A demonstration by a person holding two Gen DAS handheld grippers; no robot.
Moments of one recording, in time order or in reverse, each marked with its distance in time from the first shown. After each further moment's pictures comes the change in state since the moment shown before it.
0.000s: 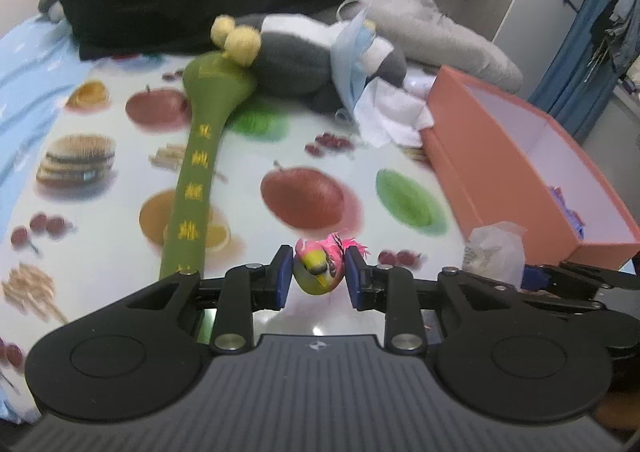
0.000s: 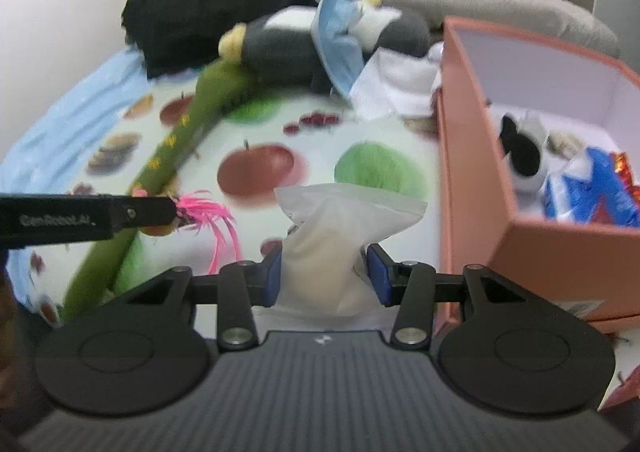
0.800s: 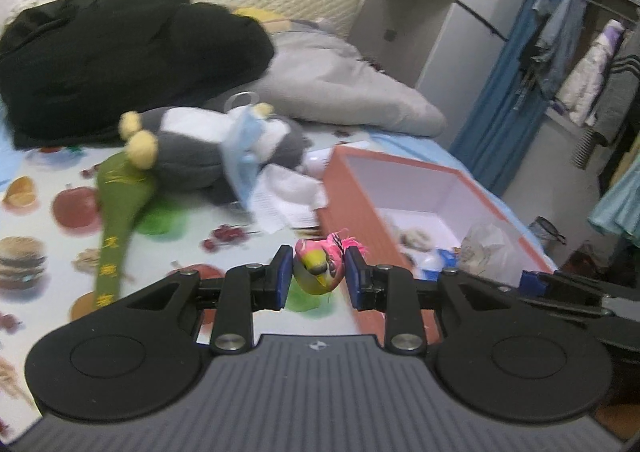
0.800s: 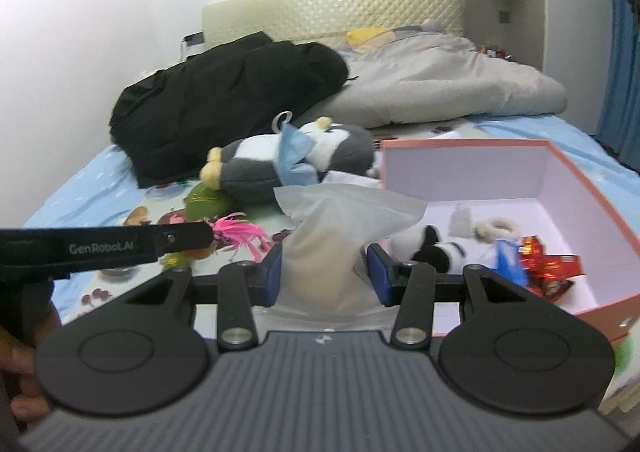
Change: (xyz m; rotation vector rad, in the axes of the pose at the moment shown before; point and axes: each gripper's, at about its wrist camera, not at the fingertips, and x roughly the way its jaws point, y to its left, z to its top) left arm -0.044 -0.077 0.056 0.090 -0.141 -0.196; right arm -0.092 -0.035 0.043 0.086 -0.211 -0.087
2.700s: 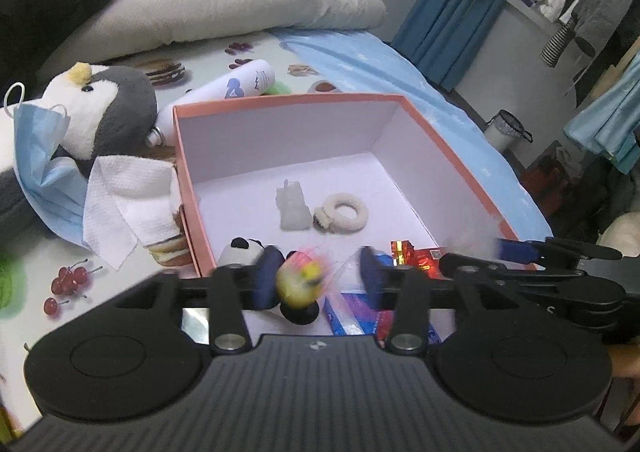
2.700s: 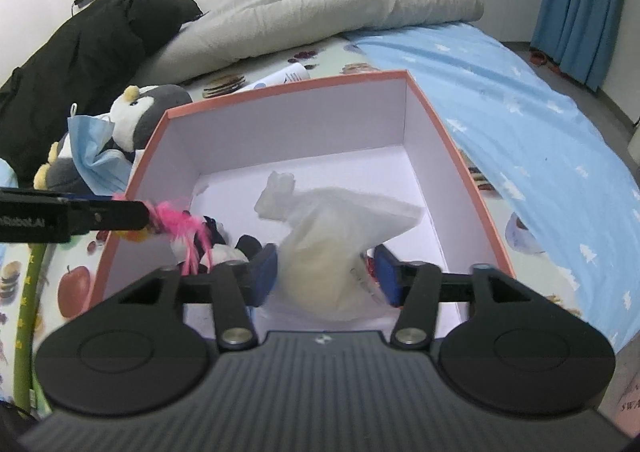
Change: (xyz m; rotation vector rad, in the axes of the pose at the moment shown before) left arm 0.216 -0.113 0.081 0.131 0.369 -0.145; right arm 0.086 -0.200 0.051 0.157 0.285 -0.155
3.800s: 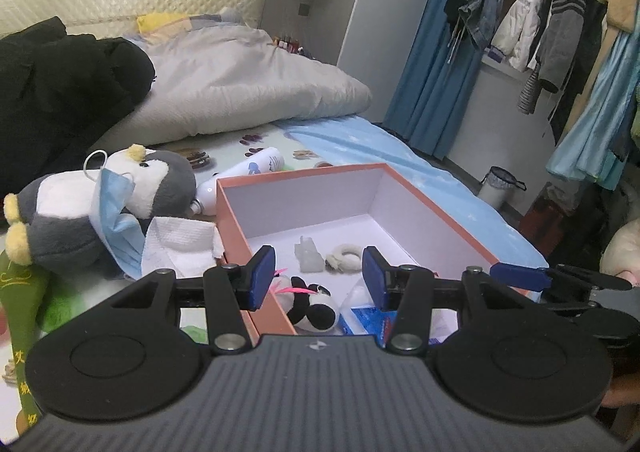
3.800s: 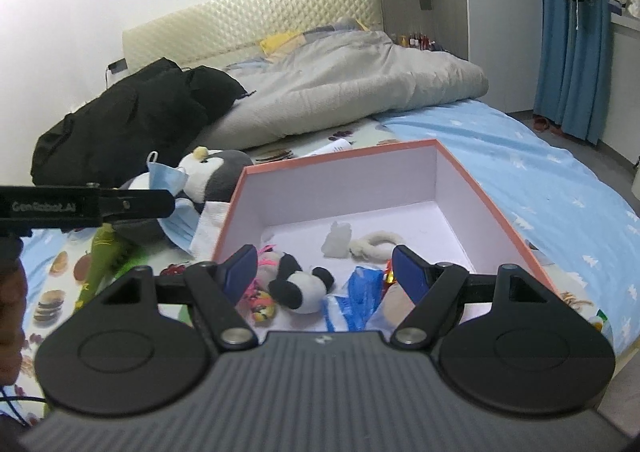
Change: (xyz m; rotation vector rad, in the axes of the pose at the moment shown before) left arm -0.116 -0.001 -0.065 0.086 -0.288 0.027; right arm -0.083 0.062 -0.061 -0.021 -0.291 0.045
